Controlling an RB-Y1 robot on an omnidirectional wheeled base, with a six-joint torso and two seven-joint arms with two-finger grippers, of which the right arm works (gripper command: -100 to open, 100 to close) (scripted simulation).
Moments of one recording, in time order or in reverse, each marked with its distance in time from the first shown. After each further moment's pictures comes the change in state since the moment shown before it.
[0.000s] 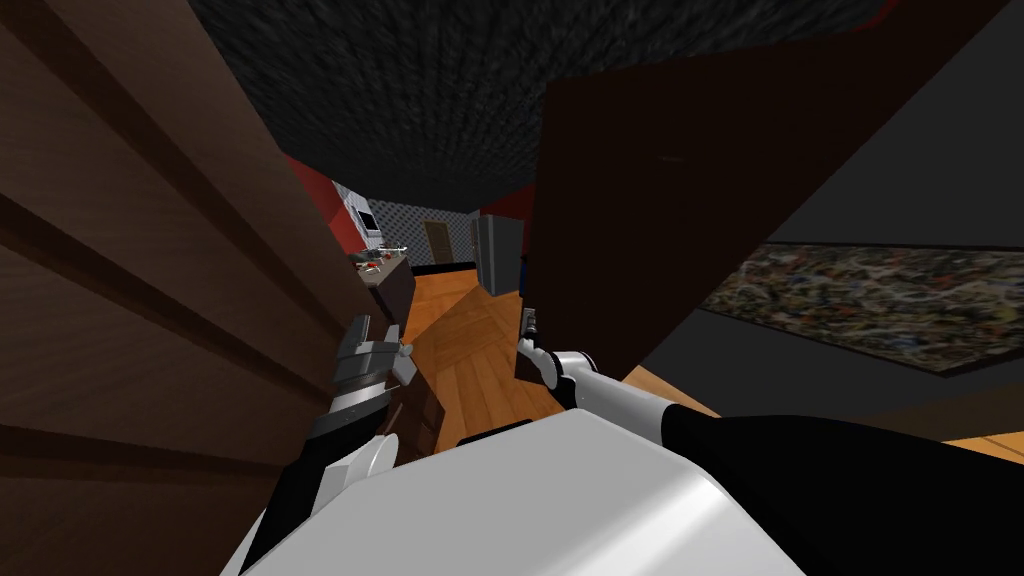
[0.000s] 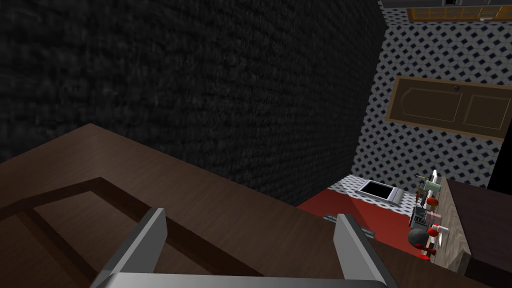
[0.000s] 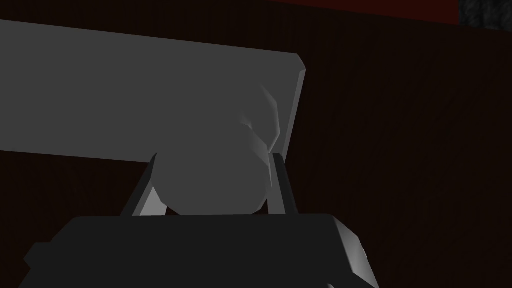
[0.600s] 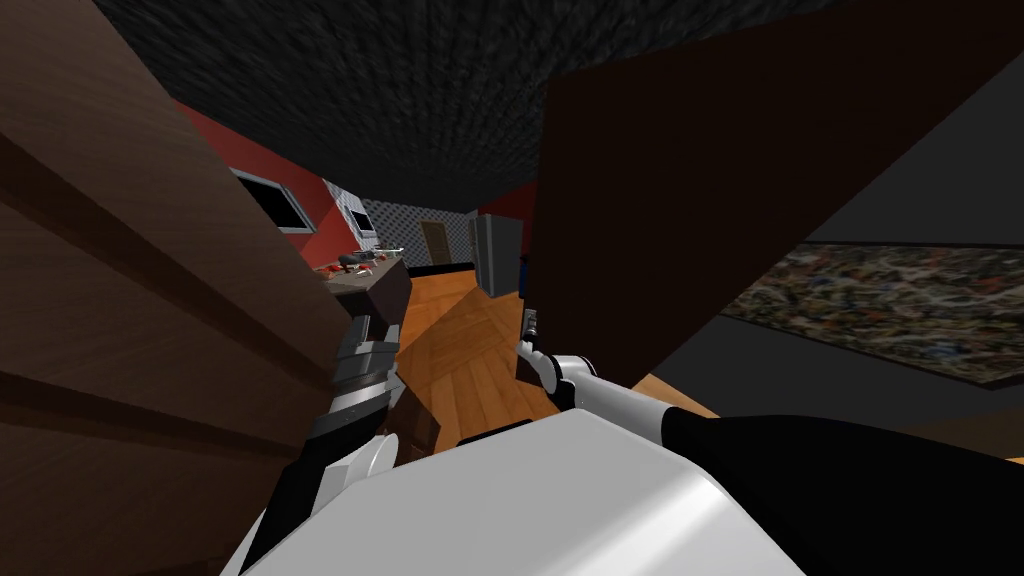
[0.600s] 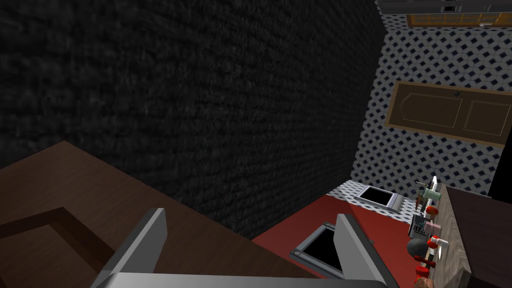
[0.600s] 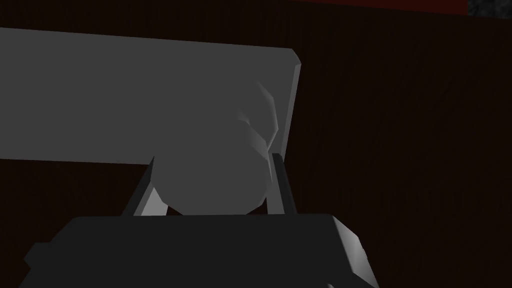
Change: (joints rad) arm 0.028 0.030 -0.024 -0.027 -0.022 -0.066 0.012
